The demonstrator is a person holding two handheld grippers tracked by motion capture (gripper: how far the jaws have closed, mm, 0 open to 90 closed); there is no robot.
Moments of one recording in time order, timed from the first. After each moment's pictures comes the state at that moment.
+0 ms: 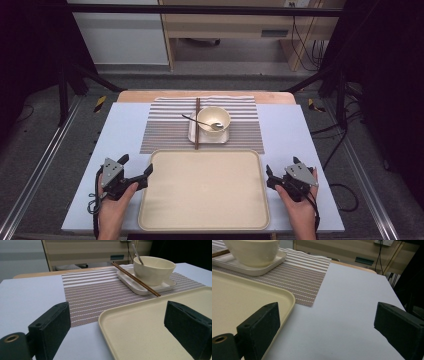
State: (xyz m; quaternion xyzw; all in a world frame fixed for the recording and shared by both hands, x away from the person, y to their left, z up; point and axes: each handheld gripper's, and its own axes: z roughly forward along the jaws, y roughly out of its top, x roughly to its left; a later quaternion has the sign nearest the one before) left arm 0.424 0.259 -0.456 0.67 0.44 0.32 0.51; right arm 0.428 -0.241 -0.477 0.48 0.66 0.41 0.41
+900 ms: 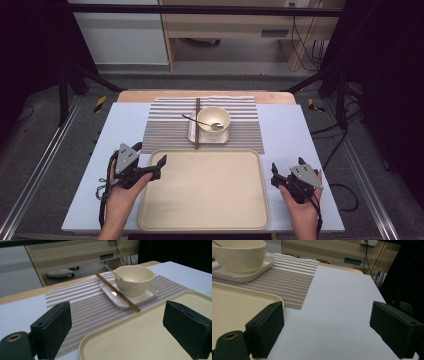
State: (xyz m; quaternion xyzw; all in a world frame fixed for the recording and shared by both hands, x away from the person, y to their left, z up) left arm 0.443 0.209 -0.391 0.72 0.39 0.31 0.49; right arm 0.420 -0.245 -0.470 0.50 0.63 0.40 0.43
